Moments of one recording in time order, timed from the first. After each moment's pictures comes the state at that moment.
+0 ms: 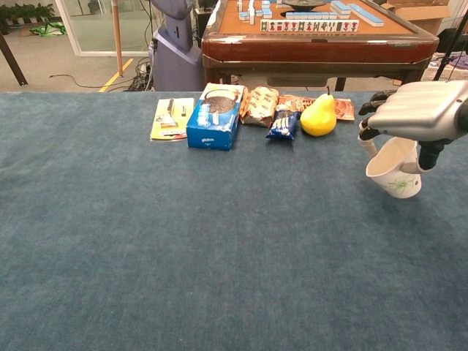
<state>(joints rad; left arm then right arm) -0.15 -1.19 -0.06 -1.64 1.49 1.47 0.21 0.91 -1.24 -0.08 -1.71 -0.86 0.91 -0.96</state>
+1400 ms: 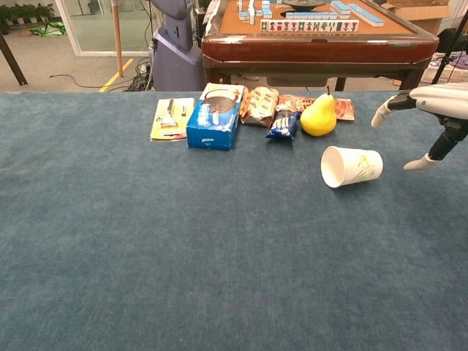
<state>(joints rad) -0.16 -1.19 -0.05 -1.65 1.49 1.46 0.23 0.69 -1.33 0.04 -1.43 -1.12 0.94 -0.16</state>
